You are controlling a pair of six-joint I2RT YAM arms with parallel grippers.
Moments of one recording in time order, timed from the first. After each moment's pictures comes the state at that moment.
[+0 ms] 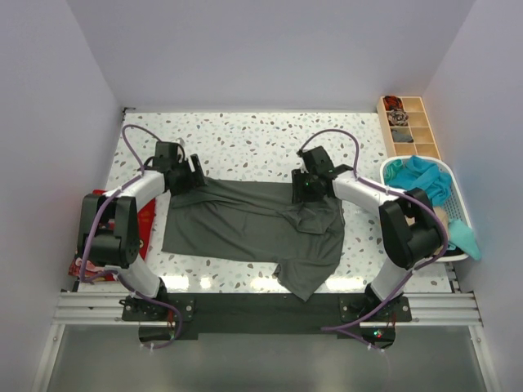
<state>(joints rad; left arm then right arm) -0.08 1.66 0.99 -0.25 0.15 -0.41 0.47 1.72 1.10 -0.40 -0.04 0.36</state>
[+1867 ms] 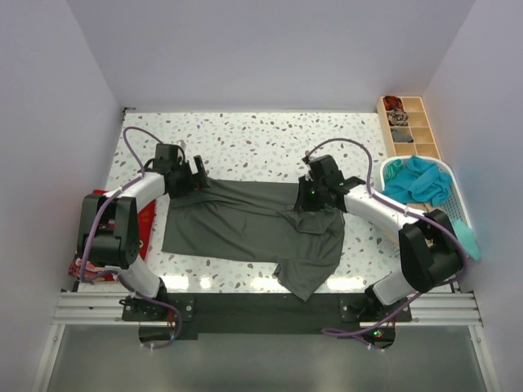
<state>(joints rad) -0.08 1.66 0.96 -0.24 0.18 -0.41 0.49 1.53 0.97 -0.36 -0.15 0.47</state>
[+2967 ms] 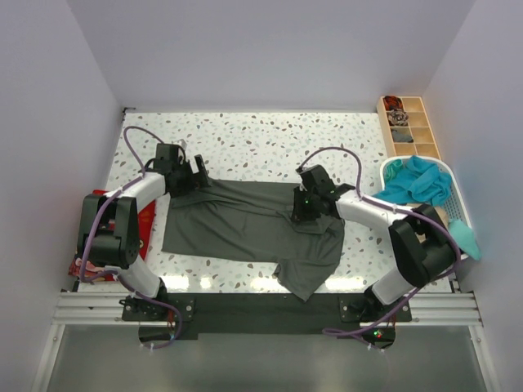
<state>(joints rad) -0.08 1.66 0.96 -0.23 0.18 -0.41 0.56 1.58 0.90 -0.32 -0.10 0.50</state>
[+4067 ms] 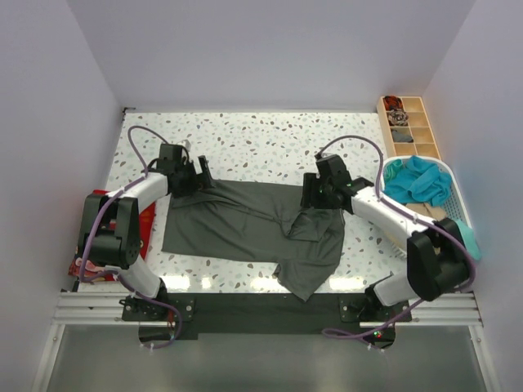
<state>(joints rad) -0.11 1.66 0.96 -0.23 0.19 -0.41 0.49 1.42 0.93 -0.42 0.03 0.47</state>
